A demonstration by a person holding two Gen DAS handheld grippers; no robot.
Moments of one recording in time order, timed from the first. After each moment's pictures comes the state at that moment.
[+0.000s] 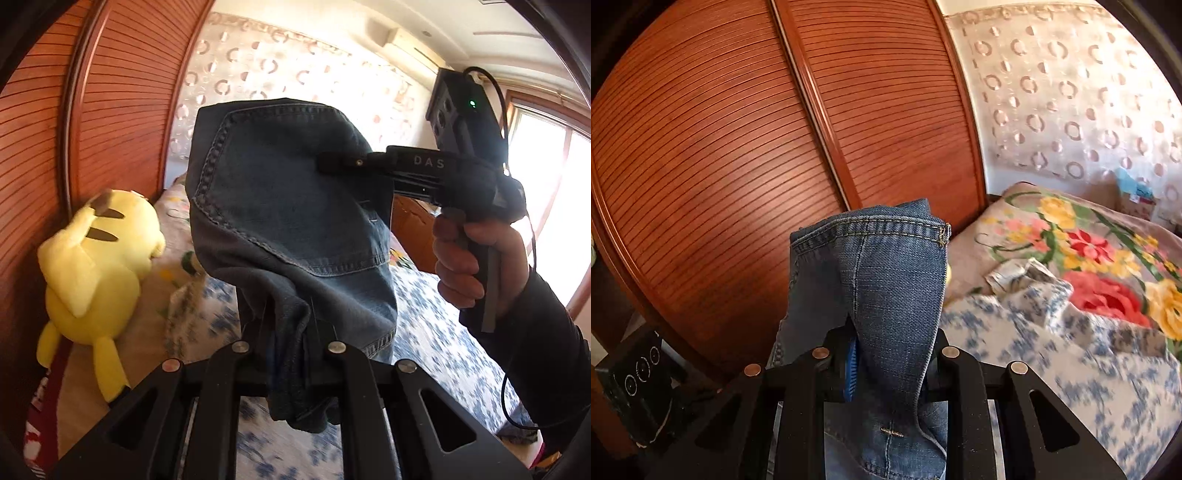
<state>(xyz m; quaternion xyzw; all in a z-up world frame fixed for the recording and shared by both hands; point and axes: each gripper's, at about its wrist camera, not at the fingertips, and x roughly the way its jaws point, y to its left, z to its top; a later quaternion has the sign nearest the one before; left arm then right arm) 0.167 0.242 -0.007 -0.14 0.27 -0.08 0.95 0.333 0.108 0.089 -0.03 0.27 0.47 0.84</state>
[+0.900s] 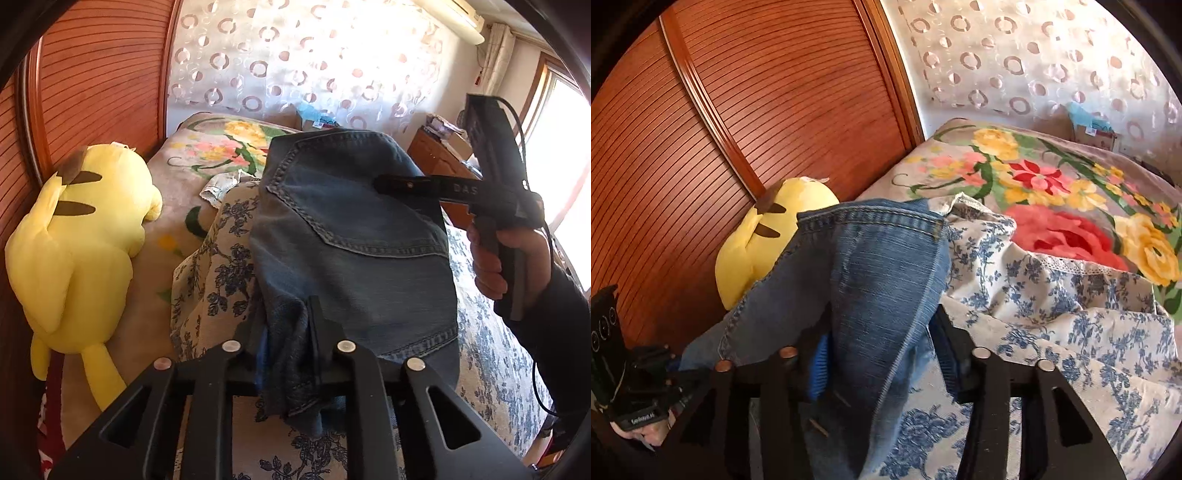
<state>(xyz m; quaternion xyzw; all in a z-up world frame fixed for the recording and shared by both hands) 0.275 0.234 -0.068 -0.12 0.40 -0.08 0.91 0.517 0.088 -0.031 -0.03 0.38 0.37 0.85</state>
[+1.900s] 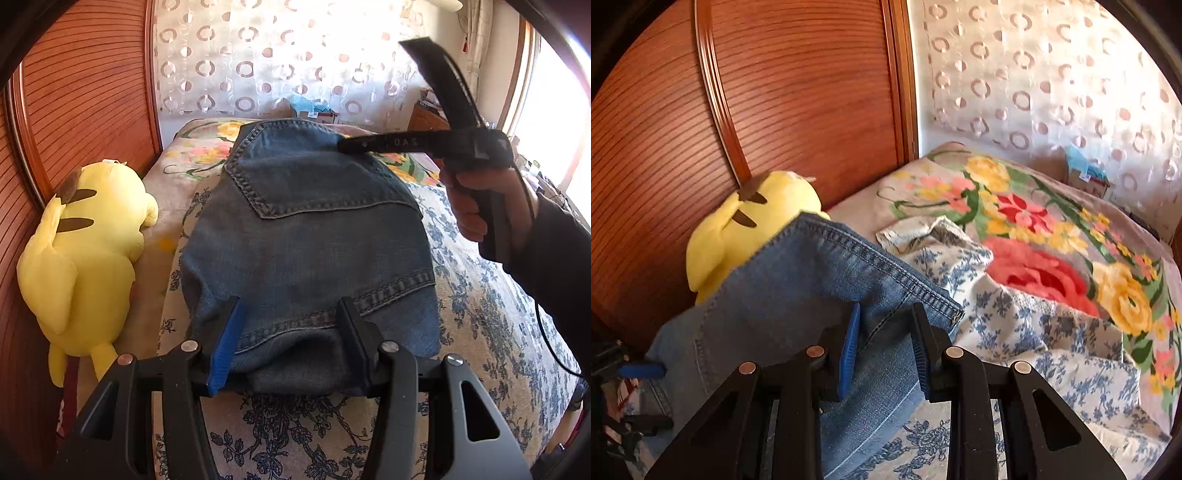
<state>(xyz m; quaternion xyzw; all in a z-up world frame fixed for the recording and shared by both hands) 0.265 0.184 -0.079 -0.04 0.41 -0.06 0.91 0.492 0.107 -0.021 -0.12 0.32 0.35 0.87</state>
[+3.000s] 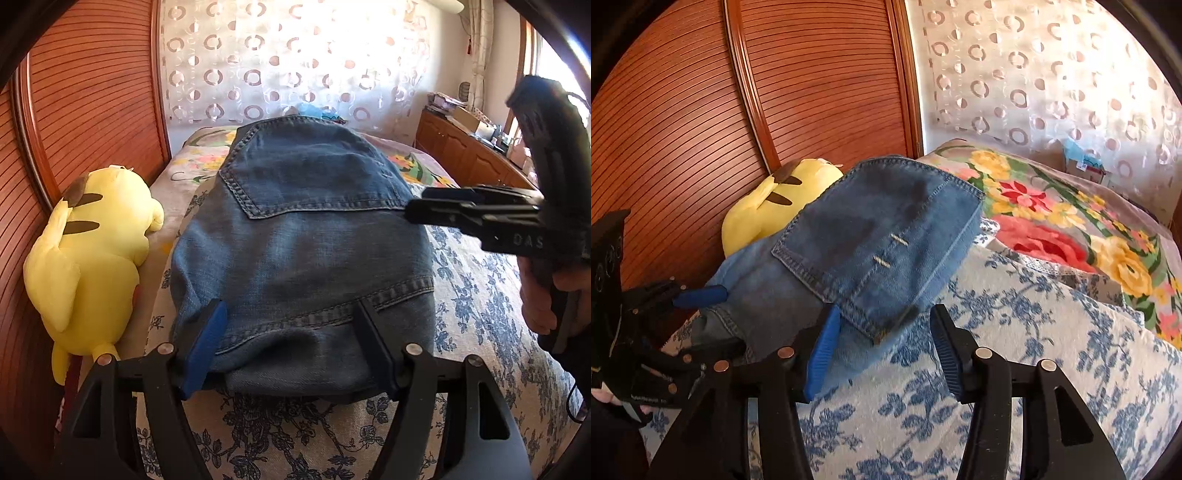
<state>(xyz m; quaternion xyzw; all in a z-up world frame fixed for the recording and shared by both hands) 0.258 0.166 -0.082 -0.03 0.39 -0.03 0.92 0.381 0.057 -0.025 -0.10 0.32 0.36 0.87</state>
